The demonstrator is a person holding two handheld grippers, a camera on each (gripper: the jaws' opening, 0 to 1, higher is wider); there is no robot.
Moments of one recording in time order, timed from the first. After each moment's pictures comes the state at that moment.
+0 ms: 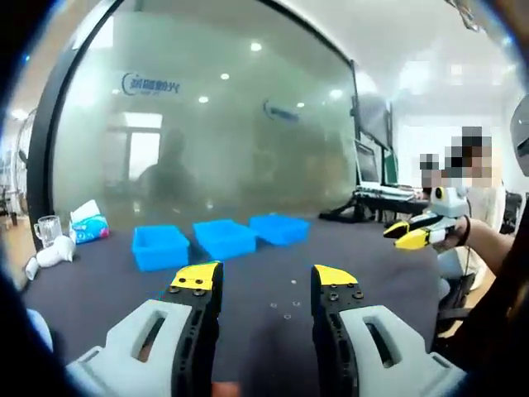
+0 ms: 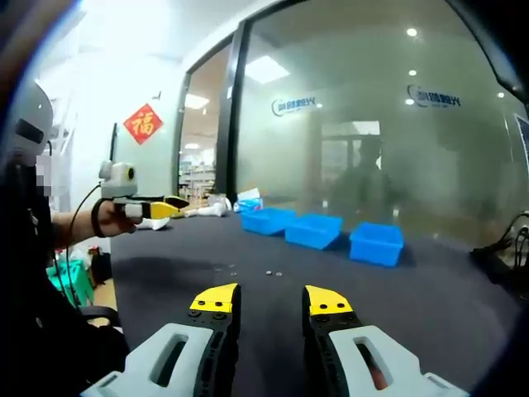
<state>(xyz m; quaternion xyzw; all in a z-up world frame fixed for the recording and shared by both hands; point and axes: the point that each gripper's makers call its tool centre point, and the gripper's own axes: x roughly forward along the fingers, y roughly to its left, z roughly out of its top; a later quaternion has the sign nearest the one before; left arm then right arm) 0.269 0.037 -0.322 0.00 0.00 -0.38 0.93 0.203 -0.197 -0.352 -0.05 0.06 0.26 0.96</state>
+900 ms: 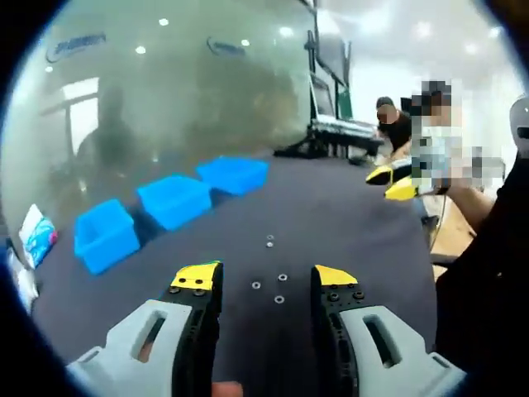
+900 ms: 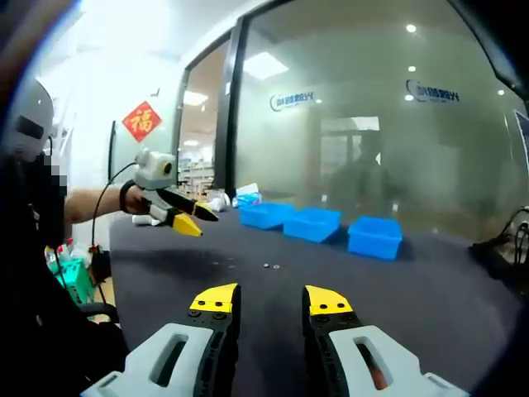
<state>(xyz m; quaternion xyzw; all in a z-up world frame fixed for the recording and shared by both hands) 0.302 -0.031 -0.370 0.13 0.17 -0.51 0.83 0.203 -0.204 -0.361 -0.05 0.07 0.26 0.96</state>
